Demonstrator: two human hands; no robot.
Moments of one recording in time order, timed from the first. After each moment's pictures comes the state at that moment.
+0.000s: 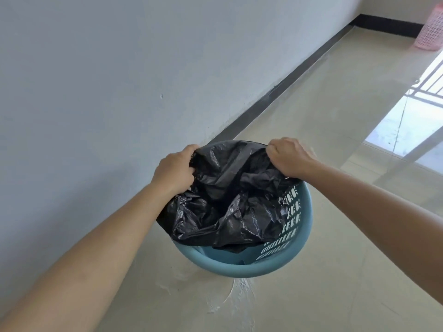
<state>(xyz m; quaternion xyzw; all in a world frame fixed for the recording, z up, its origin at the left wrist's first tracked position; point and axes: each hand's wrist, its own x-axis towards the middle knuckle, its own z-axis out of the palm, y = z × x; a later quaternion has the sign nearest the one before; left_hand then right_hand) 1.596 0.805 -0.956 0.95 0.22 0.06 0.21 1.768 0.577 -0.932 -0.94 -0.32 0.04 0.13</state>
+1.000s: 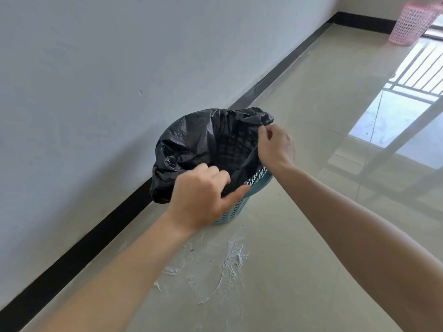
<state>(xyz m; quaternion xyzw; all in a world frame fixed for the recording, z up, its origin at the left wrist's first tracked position) 1.566 0.689 -0.940 0.95 0.00 0.30 0.06 1.749 0.575 -0.943 -0.91 -0.08 -0.03 0.40</state>
